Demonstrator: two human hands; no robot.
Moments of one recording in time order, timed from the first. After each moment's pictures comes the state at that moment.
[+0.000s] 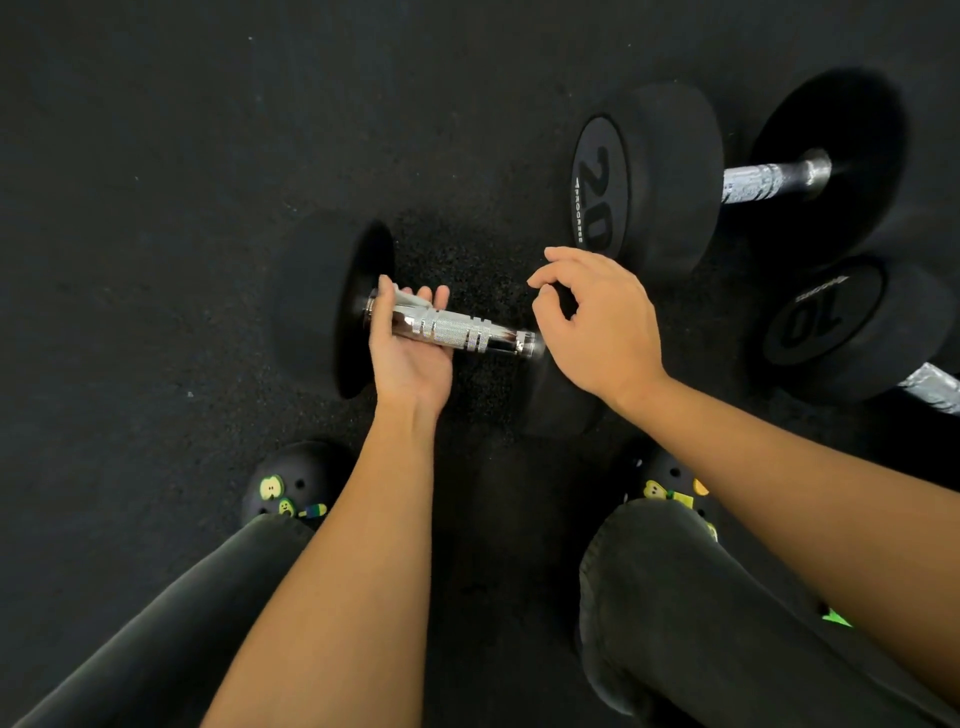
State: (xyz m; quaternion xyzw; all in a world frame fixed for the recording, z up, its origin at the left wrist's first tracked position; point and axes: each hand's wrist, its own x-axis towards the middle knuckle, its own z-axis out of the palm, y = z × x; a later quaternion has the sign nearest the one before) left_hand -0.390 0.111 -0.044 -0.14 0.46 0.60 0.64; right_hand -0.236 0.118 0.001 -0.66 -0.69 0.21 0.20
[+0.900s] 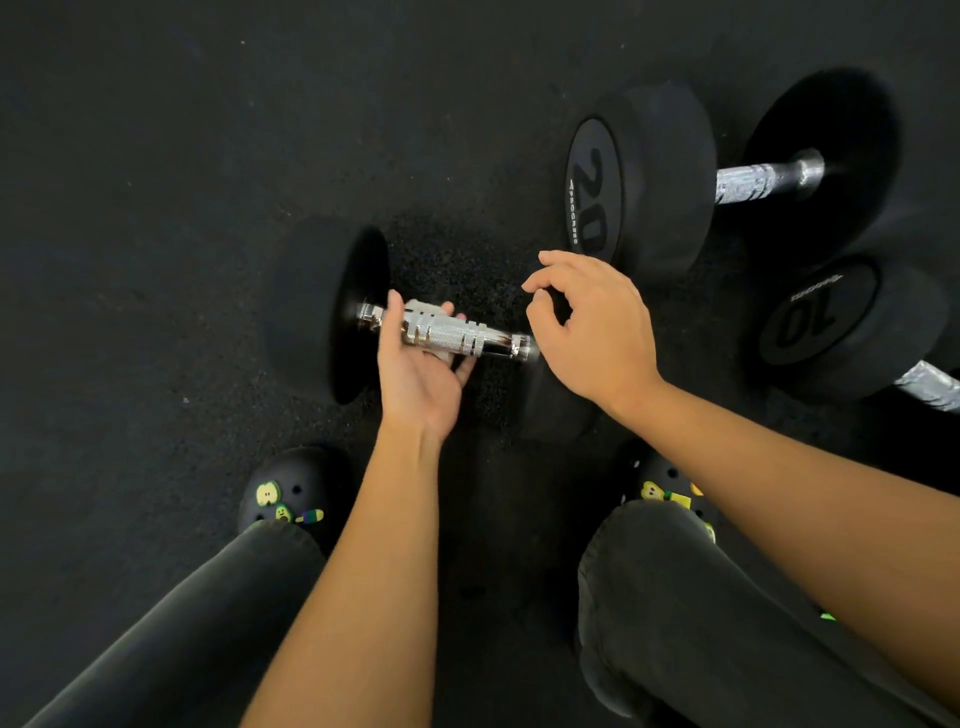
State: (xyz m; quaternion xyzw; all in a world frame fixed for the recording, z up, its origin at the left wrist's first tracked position) left_hand -0.385 0.094 -0.045 -0.08 0.49 0.52 0.70; right_hand -0.235 0.116 -0.001 -0.66 -0.70 0.20 0.19
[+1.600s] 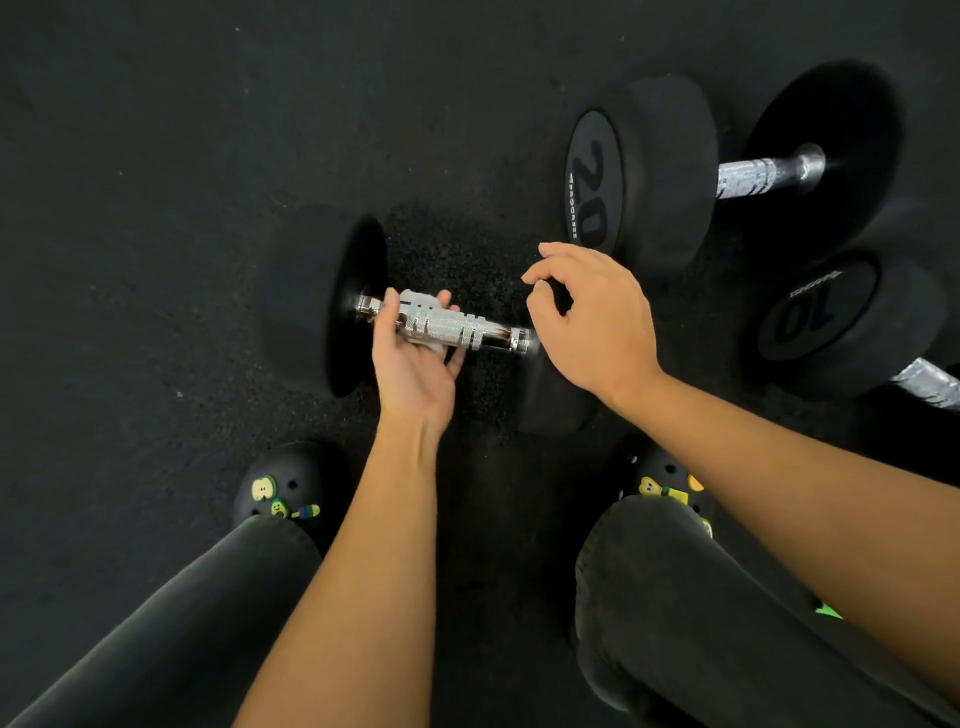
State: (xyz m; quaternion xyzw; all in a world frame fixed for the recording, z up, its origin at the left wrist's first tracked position) left_hand -0.386 0.093 -0.052 -0.05 0.49 0.53 0.69; right_hand -0.235 0.119 0.001 -0.65 -0.70 0.21 0.20
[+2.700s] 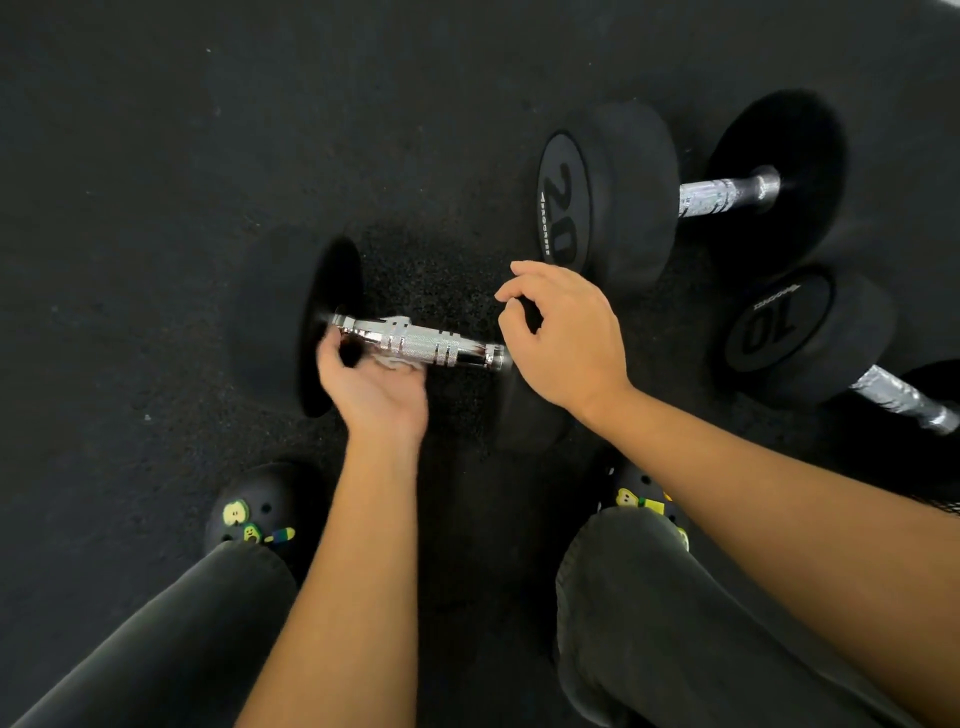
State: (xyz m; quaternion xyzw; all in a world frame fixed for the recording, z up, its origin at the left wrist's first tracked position) left_hand -0.384 0.102 -0.039 -0.18 0.46 0.59 0.63; right_hand -0.235 0.119 0.000 -0.66 -0.70 0.22 0.19
